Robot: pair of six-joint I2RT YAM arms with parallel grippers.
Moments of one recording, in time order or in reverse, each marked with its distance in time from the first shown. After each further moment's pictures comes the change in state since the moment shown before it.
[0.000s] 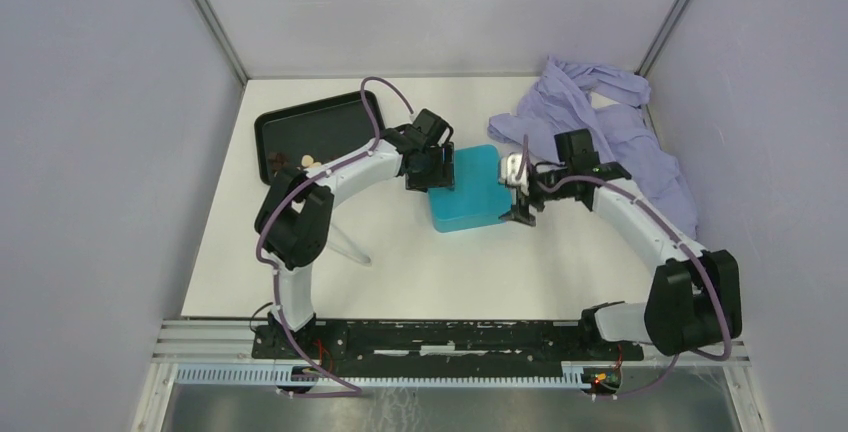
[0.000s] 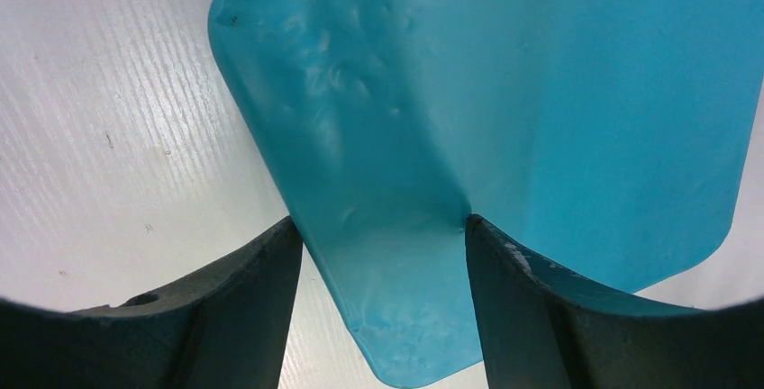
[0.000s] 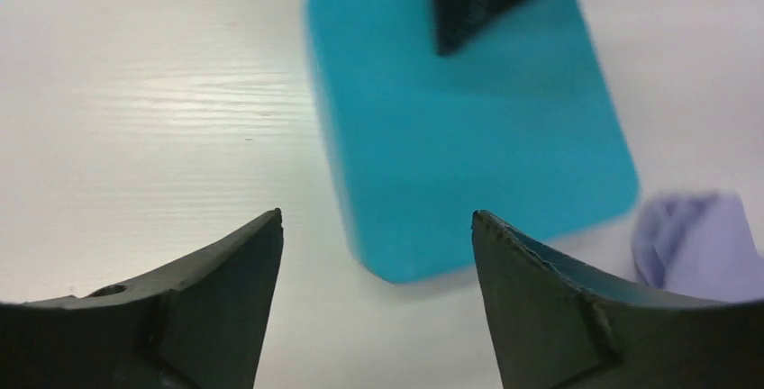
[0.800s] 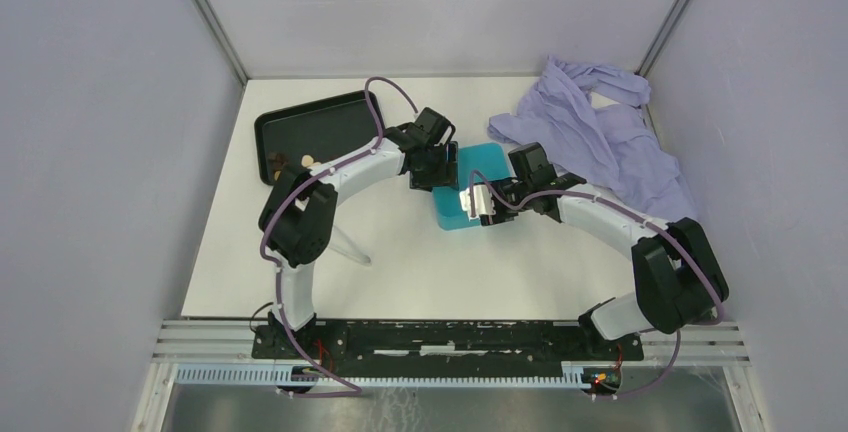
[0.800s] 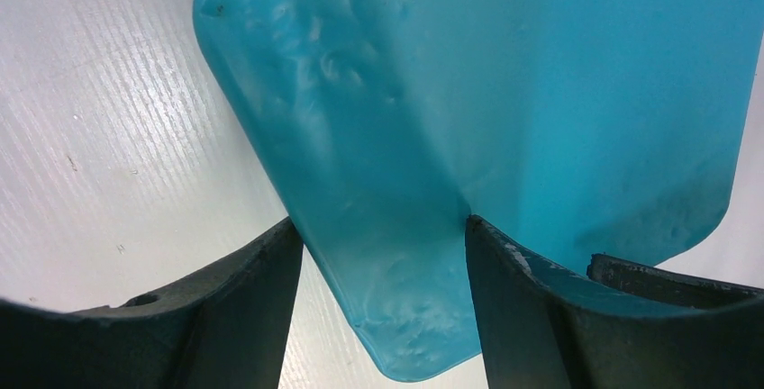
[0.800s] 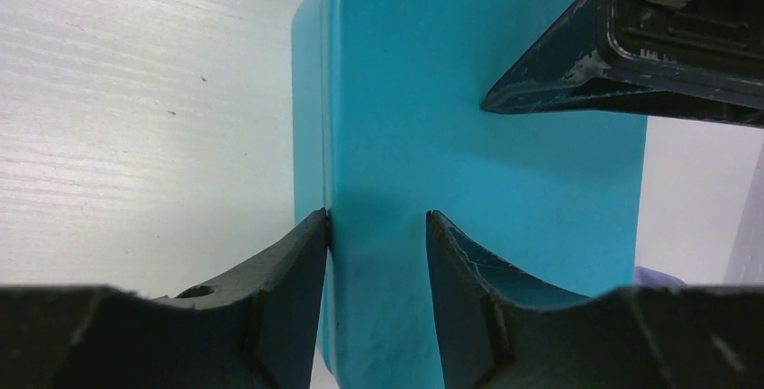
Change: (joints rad) left arm 0.000 0.031 0.033 0.007 0.048 0.016; right arm 0.286 0.087 -0.137 0.246 0.307 -0.243
